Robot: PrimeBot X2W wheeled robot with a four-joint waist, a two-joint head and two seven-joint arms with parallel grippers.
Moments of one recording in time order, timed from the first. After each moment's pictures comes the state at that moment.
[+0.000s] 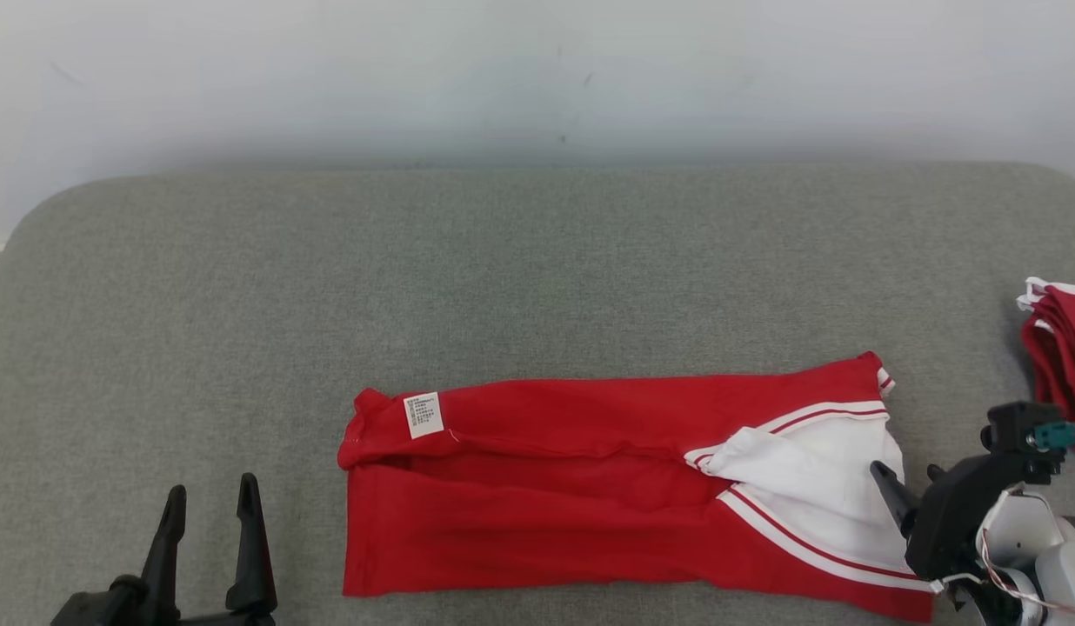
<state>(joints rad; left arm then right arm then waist) 0.02 0.06 0.07 0.10 -0.26 -0.06 -0.26 -0.28 -0.30 0.01 0.45 0.44 0.13 0.48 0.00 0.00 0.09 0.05</state>
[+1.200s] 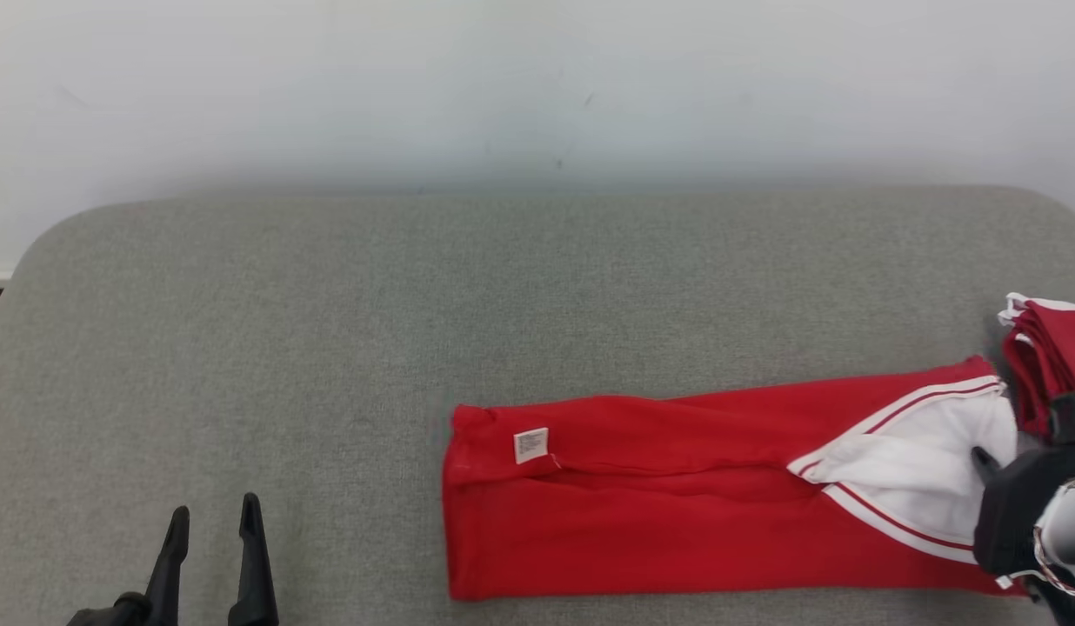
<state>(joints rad) 0.03 0.05 0.08 0.13 -0.26 -0.07 -0.26 -0.29 -0.39 -0.01 0.48 0.34 0.13 0.42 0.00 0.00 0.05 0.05</state>
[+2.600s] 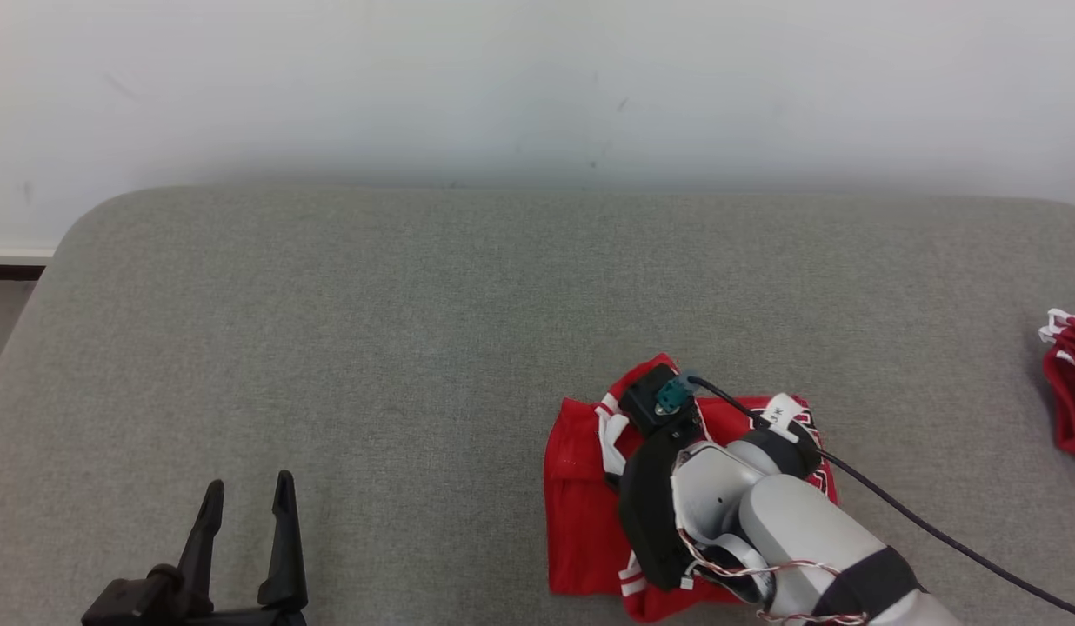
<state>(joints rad) -0.01 0.05 0.03 0.15 -0.26 -0.08 -0.26 -0.56 -0.17 0.65 0.45 0.44 0.13 0.68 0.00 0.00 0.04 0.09</state>
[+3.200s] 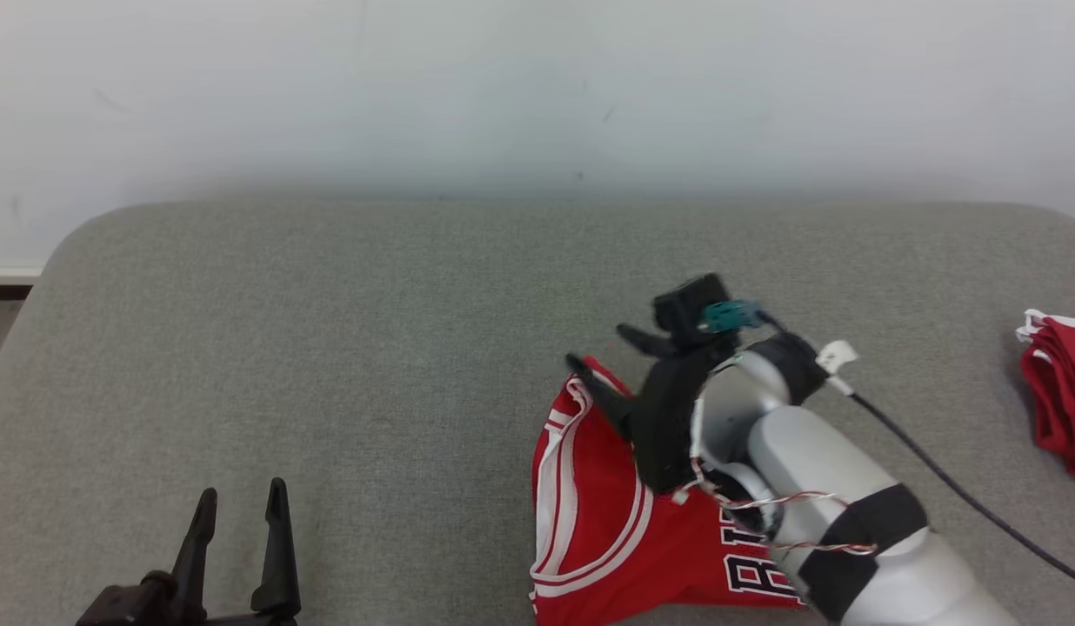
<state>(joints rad) -0.01 0.05 0.05 0.17 -0.26 -0.09 -0.26 -0.69 -0.12 0.62 0.55 0.50 0.13 0.34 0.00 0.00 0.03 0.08</state>
